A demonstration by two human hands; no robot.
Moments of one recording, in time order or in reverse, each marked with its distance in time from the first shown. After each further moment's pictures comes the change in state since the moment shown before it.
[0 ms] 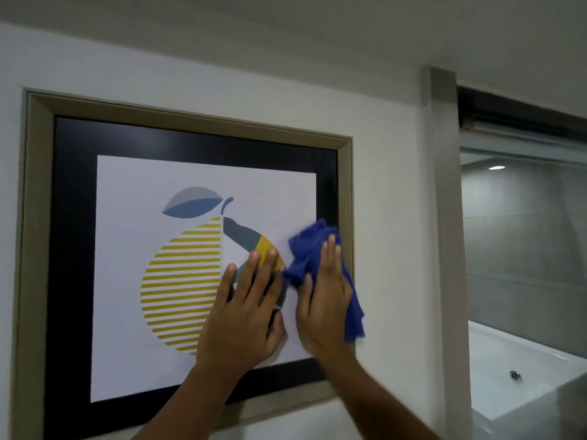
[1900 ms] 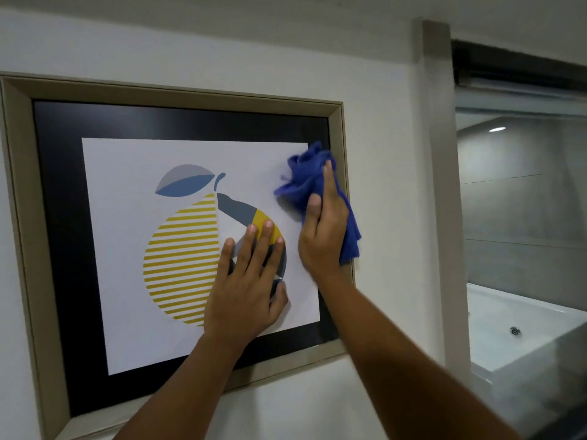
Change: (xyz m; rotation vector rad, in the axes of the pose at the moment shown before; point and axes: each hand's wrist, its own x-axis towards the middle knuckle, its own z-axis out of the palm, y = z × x) left_hand 0.001 0.001 -0.001 -0.003 -0.030 -0.012; right_hand 0.061 -0.009 0.009 0.214 0.223 -0.081
